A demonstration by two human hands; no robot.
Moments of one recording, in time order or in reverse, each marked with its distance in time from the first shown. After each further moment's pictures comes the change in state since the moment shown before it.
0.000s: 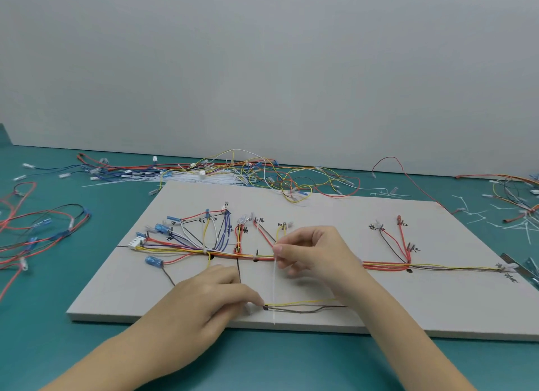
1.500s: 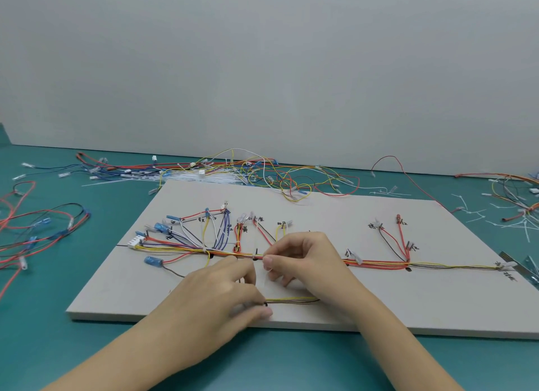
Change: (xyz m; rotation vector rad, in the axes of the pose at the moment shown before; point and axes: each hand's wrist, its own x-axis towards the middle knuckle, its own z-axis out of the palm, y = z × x) left_hand 0.011 0.017 0.001 0.257 0.097 0.070; right_hand -0.003 0.011 0.008 -0.074 -0.101 -0.108
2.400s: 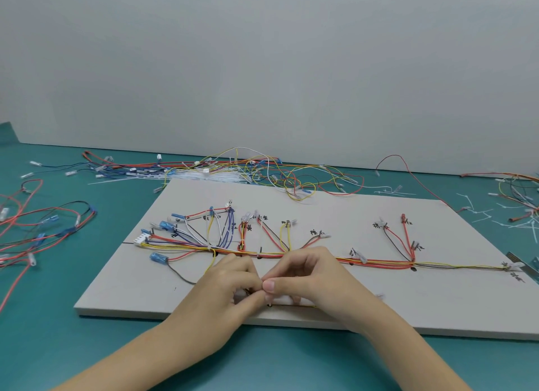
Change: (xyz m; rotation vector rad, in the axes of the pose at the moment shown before) left_hand 0.004 -0.006 0.027 -0.469 0.089 -0.187; right_hand -0.020 0.003 -0.001 0.011 -0.222 0.001
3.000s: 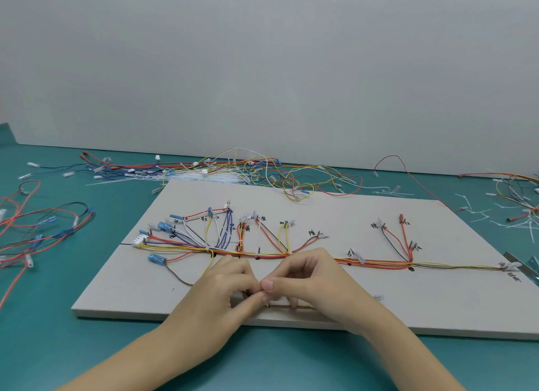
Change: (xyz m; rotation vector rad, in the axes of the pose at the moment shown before) left_hand -0.003 0.000 0.001 0.044 0.033 0.017; right_hand -0.002 0.001 -0.001 -0.065 0.016 0.033
